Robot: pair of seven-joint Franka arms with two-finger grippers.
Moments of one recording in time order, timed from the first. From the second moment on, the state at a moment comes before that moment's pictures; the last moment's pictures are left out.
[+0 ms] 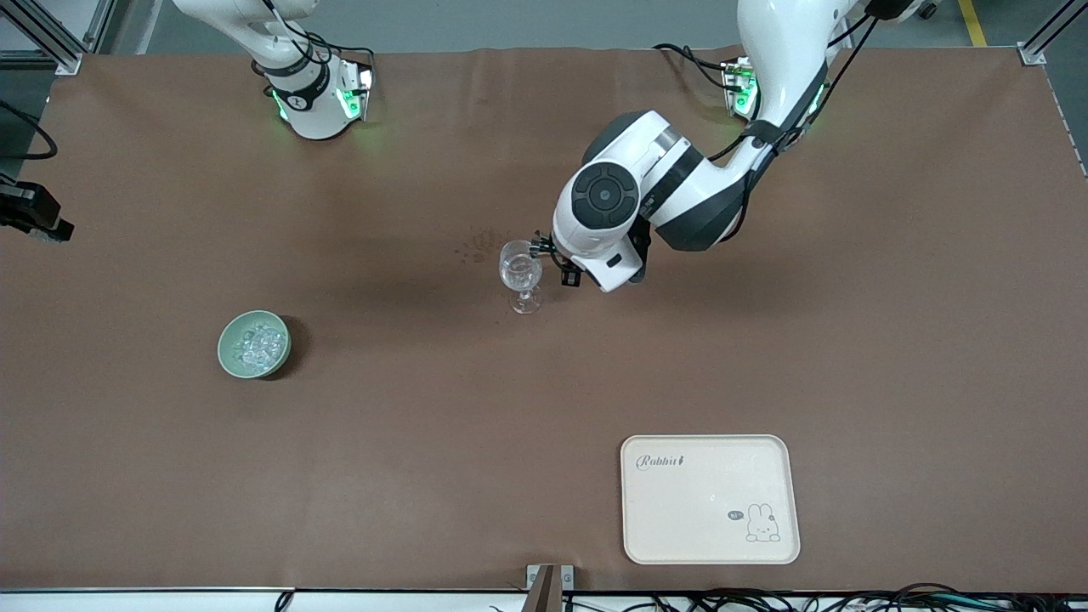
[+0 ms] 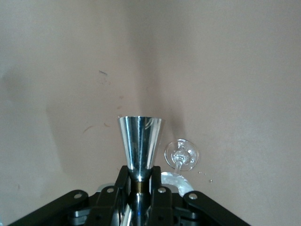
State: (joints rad) left arm -0.47 0.58 -0.36 -1.41 -0.07 1.82 -2.20; right arm 0.00 0.07 -0.10 -1.39 0.02 1.43 0.01
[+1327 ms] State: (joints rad) left arm -0.47 0.60 -0.35 -1.37 -0.25 1.81 -2.03; right arm 0.00 0.07 -0.10 -1.39 0.02 1.42 0.01
